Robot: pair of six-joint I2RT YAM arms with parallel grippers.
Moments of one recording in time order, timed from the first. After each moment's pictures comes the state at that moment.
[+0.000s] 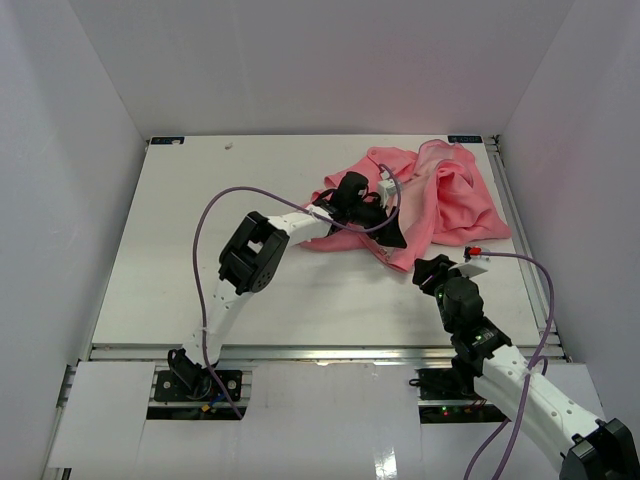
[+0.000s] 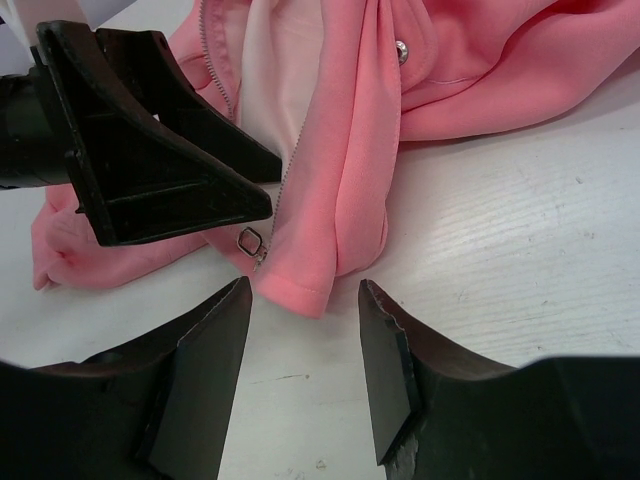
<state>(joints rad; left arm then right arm) -0.74 2.40 1.80 0.10 0.80 -0.24 0.54 0.52 0.12 0.15 0.46 0.59</state>
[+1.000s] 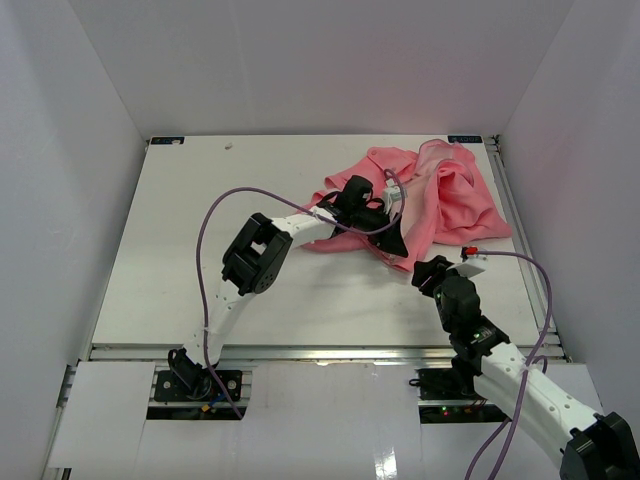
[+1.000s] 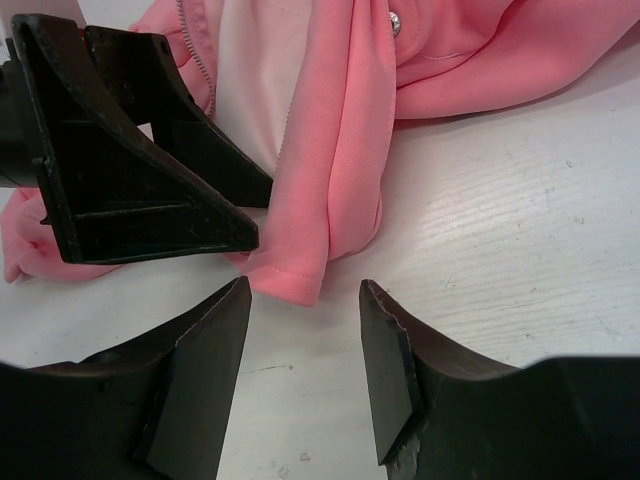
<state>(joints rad) -0.75 2.43 1.84 0.02 0.90 -0.27 0.54 0.55 0.12 0.14 0.46 0.59</state>
